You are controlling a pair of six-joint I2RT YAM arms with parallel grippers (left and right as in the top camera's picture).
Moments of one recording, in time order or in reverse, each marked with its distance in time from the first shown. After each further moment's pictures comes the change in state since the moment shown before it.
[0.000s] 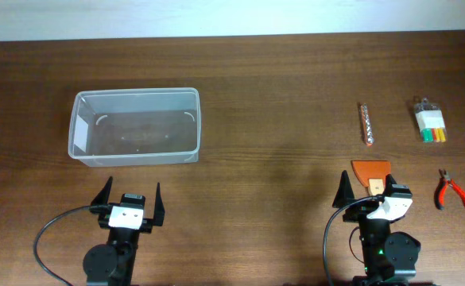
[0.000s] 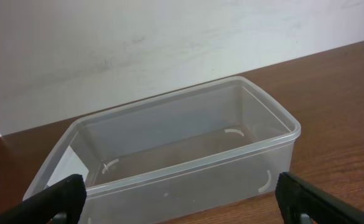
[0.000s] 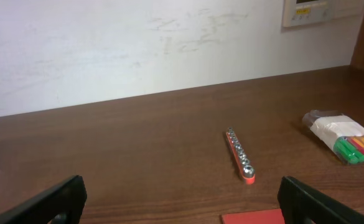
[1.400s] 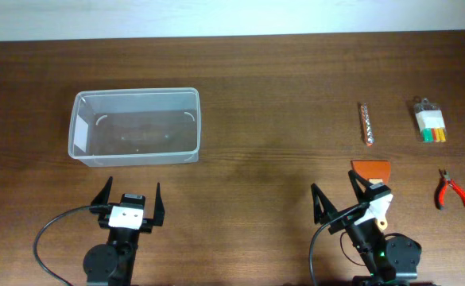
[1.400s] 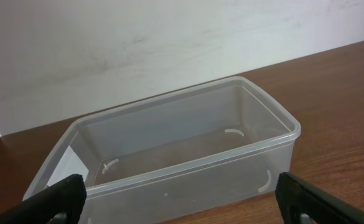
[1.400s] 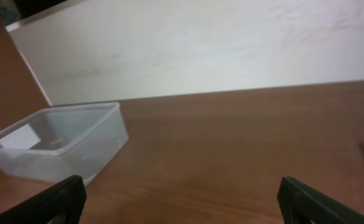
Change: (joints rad) left arm 0.000 0.000 0.000 0.000 0.000 0.000; right arm 0.000 0.000 0.007 0.036 -0.449 0.099
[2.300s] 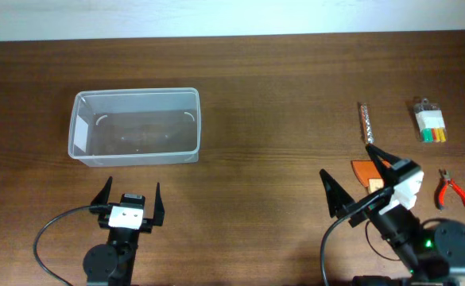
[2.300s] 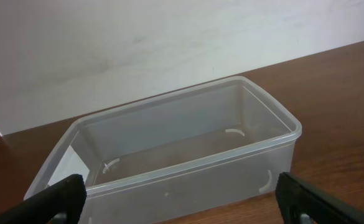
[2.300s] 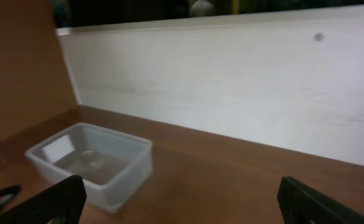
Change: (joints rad) left arm 0.000 0.000 0.000 0.000 -0.003 0.000; right arm 0.000 0.391 0.613 -0.219 -0.135 -0.169
